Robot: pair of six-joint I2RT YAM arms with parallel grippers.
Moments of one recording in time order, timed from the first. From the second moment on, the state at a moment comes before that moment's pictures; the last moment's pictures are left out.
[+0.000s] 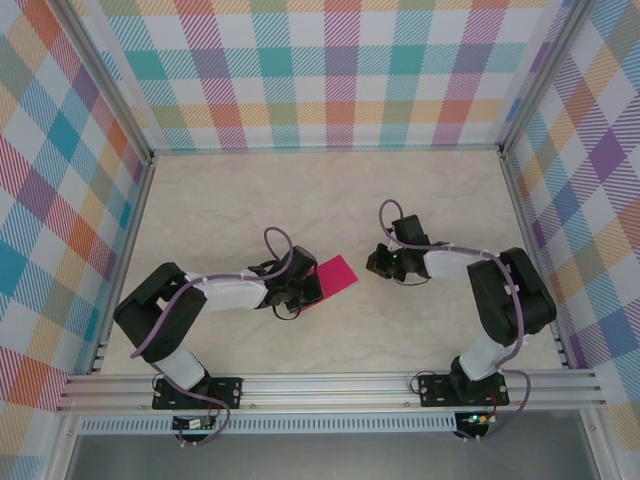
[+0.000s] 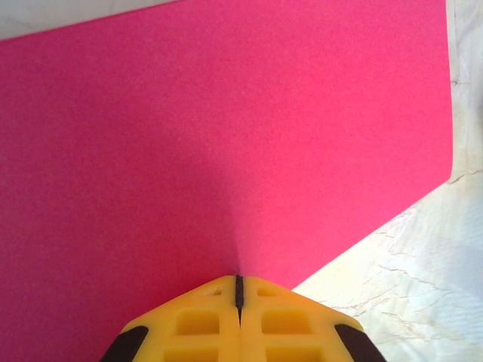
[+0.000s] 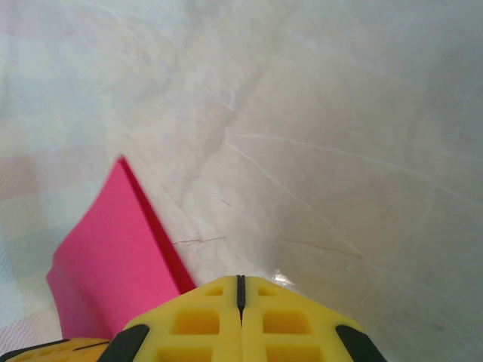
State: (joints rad) left arm -0.78 1.64 0.76 -0.14 0.13 -1.05; right arm 0.39 1.63 0.76 -0.12 -0.39 0.74
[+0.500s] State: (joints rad) left arm -0.77 1.64 0.79 -0.21 0.13 -0.80; right arm 0.60 1.74 0.78 0.00 -0.49 0.88
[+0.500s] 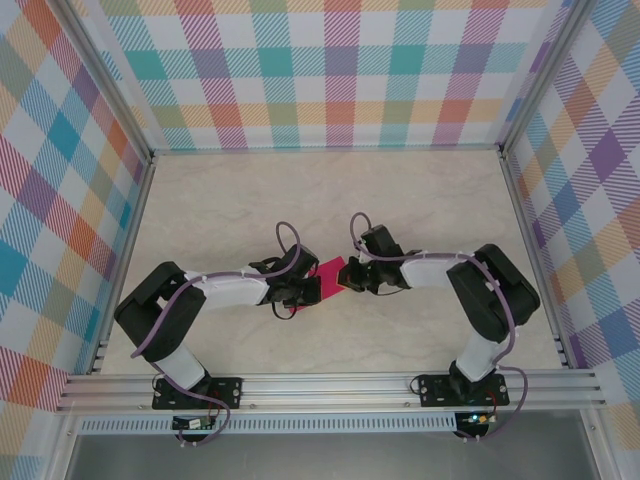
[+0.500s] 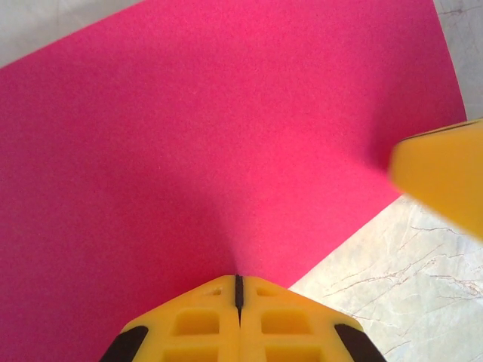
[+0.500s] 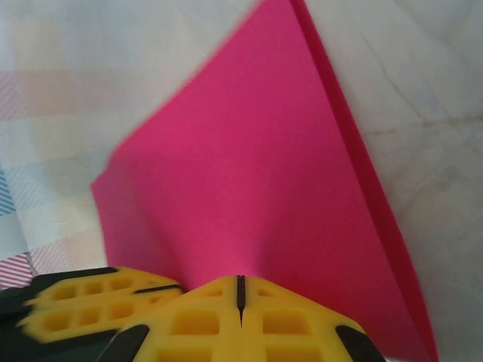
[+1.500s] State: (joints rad) left arm -0.89 1.58 0.57 0.26 -0.05 -1.40; right arm 0.64 1.68 0.71 0.00 -0.39 1.09
